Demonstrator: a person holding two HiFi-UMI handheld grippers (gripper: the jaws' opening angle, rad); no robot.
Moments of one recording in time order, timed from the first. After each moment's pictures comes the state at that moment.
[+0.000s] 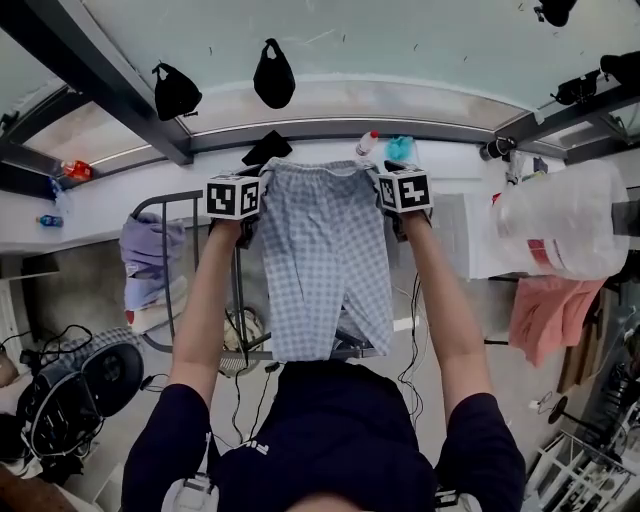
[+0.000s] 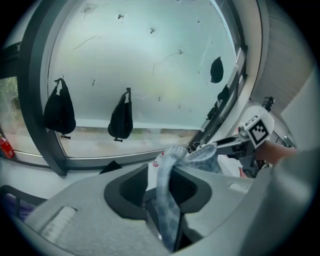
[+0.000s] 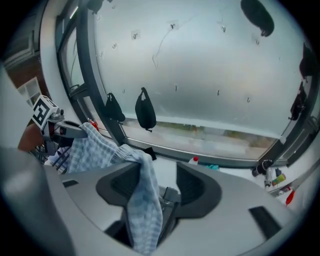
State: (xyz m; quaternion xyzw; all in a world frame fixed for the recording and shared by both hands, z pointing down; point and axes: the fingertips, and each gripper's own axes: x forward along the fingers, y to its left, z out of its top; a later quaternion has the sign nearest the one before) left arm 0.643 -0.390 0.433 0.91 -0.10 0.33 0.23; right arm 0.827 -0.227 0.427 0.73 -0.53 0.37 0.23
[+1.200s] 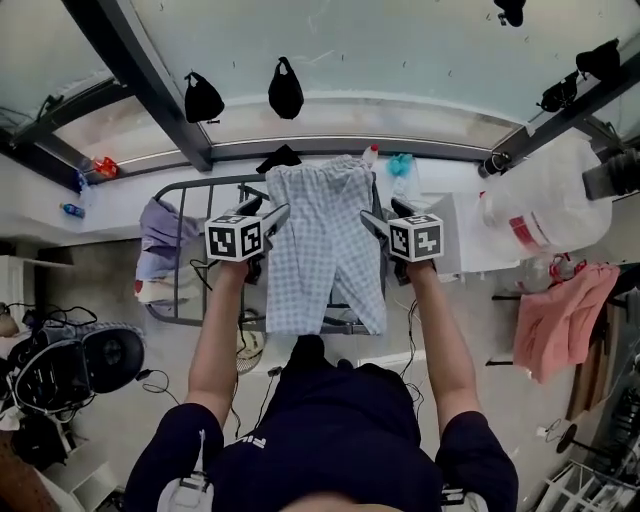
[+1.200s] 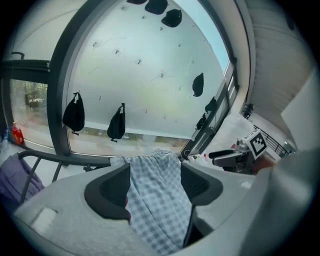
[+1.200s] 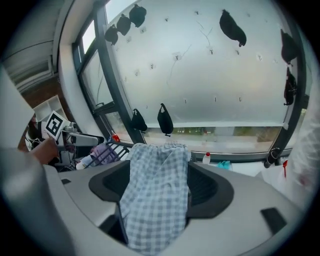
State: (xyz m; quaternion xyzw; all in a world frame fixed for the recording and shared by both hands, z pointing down) left arm 0.557 -0.255 0.352 0.93 -0.12 0.25 0.25; right arm 0.725 -0.101 0.356 0.71 -0.59 0.35 0.14
